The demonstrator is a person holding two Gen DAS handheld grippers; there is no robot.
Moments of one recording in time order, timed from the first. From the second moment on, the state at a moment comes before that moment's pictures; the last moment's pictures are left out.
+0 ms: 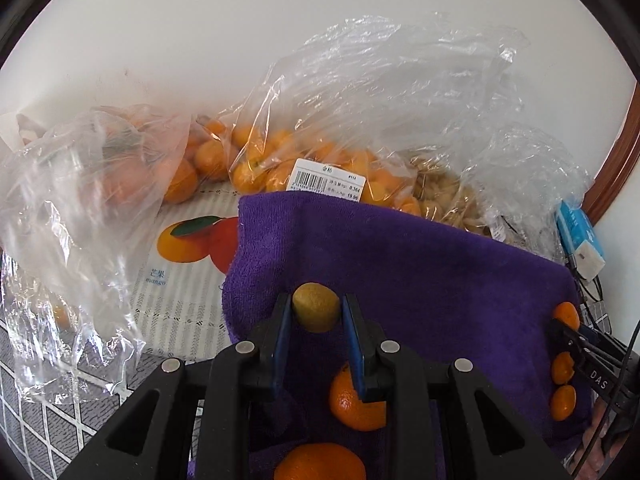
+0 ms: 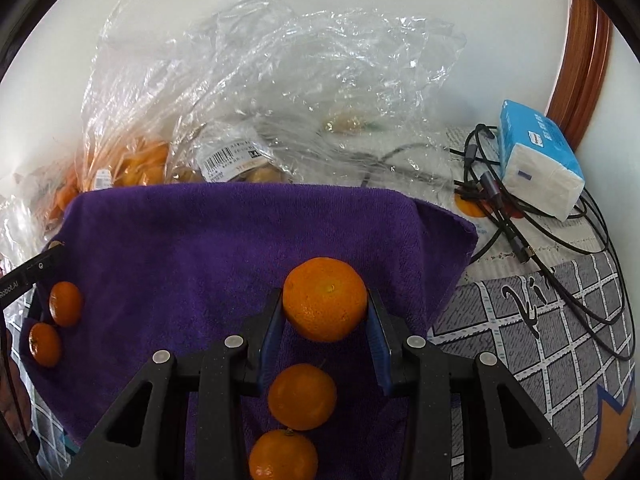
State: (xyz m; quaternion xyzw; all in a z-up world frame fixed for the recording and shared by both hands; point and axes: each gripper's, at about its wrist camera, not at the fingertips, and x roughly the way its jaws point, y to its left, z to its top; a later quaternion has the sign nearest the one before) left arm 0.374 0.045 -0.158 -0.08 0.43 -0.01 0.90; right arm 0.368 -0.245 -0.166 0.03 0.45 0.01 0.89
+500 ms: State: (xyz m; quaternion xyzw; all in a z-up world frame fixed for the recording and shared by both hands) left arm 0.379 0.030 -0.168 -0.04 0.43 -0.01 0.90; right arm 0.358 -0.236 -0.165 0.01 0.45 0.01 0.89
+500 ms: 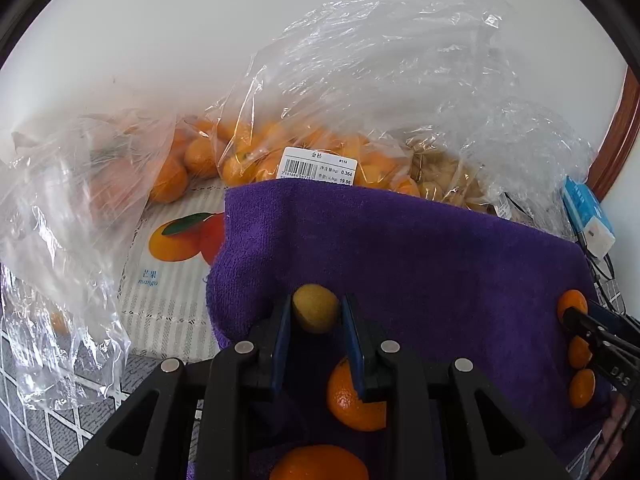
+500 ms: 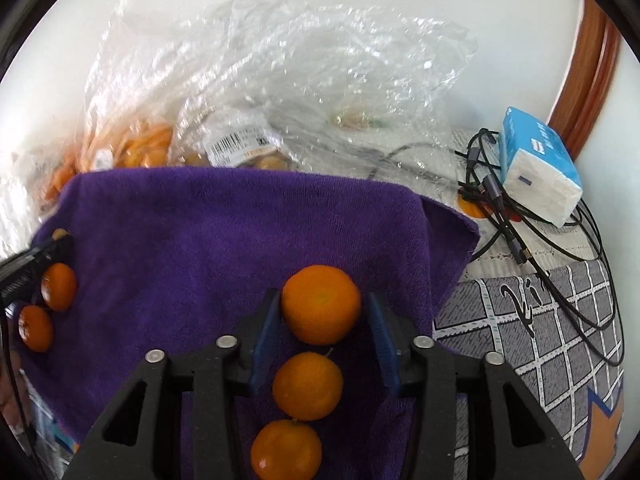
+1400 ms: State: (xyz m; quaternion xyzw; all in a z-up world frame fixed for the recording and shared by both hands) left arm 0.234 0.093 -0.132 -0.04 0.38 -0.01 0.92; right arm 0.212 -0.241 -0.113 0.05 0.38 -0.04 0.92
